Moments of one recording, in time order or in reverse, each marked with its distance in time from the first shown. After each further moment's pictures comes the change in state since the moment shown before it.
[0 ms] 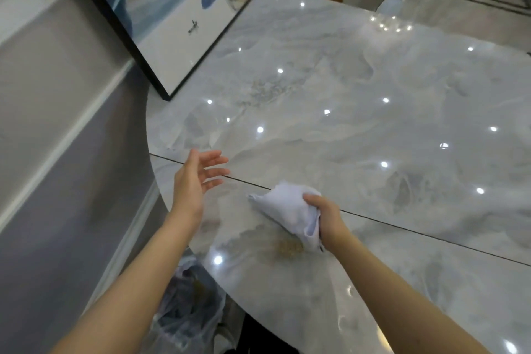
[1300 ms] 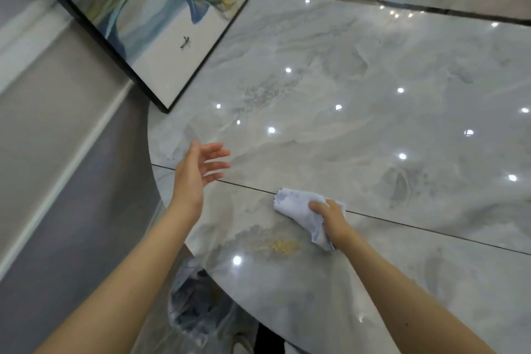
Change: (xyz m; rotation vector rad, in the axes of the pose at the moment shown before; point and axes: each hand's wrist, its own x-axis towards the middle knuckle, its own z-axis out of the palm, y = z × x) left_hand -0.012 0.037 0.033 0.090 -0.009 0.030; right_hand 0.016 -0.001 -0.048 -0.454 0.091 -0.123
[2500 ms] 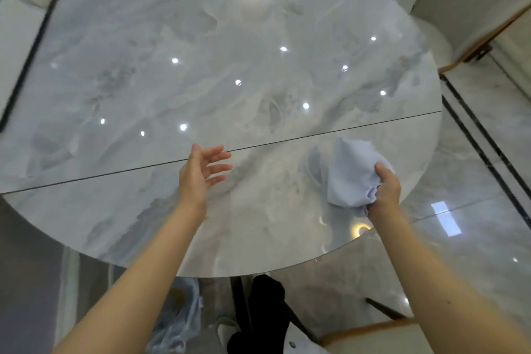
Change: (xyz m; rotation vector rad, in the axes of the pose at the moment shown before) left_hand -0.109 -0.094 0.132 0.057 -0.457 -0.136; right_hand -0.170 0.120 -0.180 0.897 0.918 -0.148
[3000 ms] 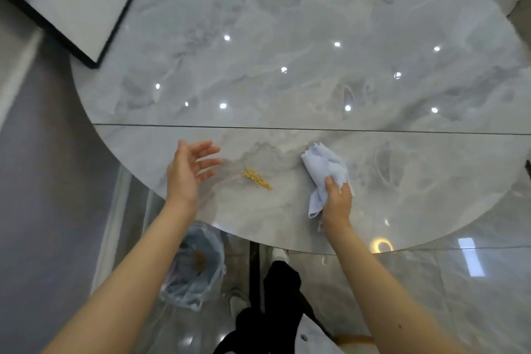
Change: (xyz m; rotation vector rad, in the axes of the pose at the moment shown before) left_hand -0.031 -0.012 -0.144 -0.067 0.273 0.048; right_hand -0.102 0.138 0.097 -0.462 -0.273 -0.106
